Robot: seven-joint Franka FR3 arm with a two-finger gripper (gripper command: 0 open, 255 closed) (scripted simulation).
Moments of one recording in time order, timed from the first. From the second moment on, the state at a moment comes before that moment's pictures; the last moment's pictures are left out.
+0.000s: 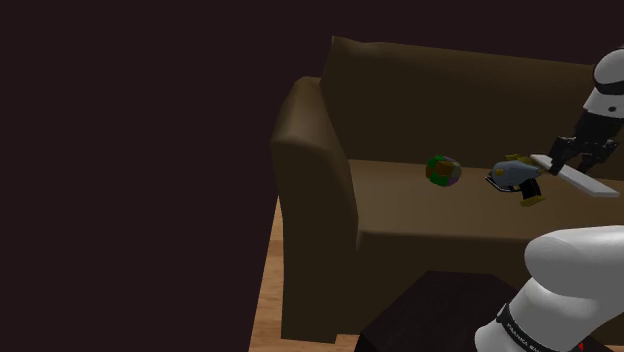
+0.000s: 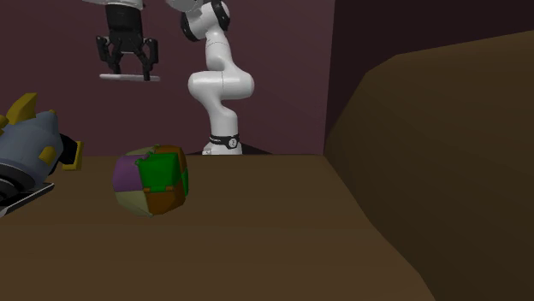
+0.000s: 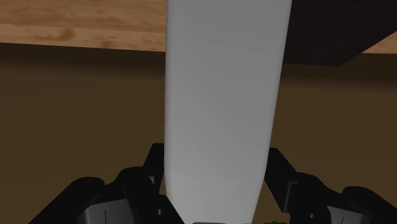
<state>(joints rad) -0.48 -0.84 -0.57 -2.44 -0.44 1.70 -0.17</state>
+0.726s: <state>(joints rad) -0.49 -0.83 -0.62 -2.57 -0.49 1.83 -0.16</state>
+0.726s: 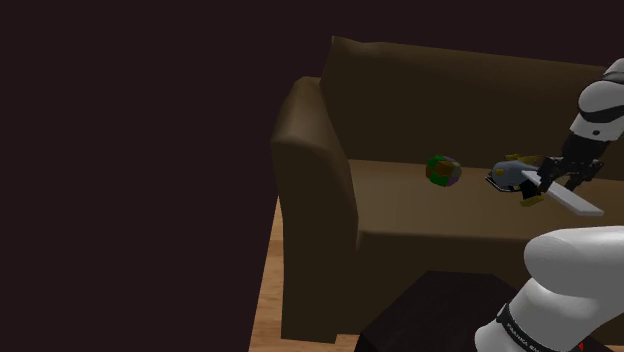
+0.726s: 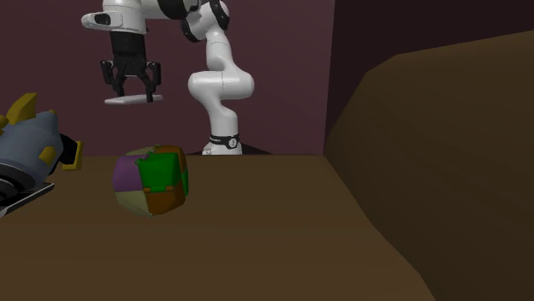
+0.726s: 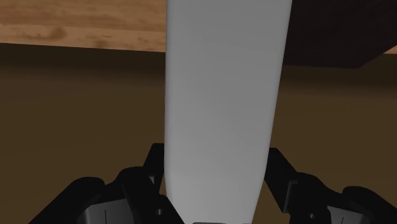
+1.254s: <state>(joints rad) -0.51 -0.81 -0.68 -2.66 -0.54 1.94 -0.15</state>
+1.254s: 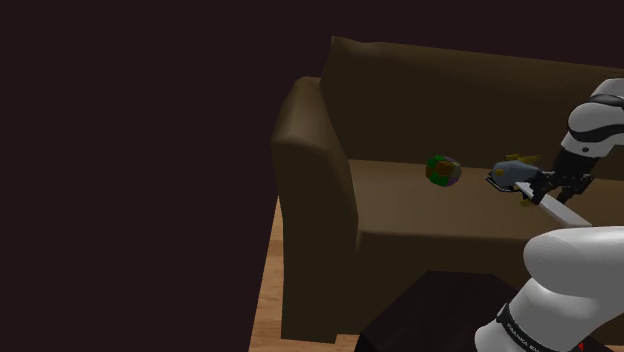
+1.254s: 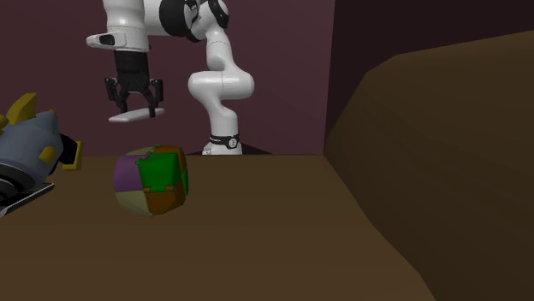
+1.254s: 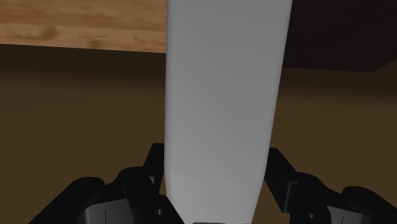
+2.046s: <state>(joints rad) -0.50 -0.73 -0.76 -2.76 -0.60 2.12 -0.13</state>
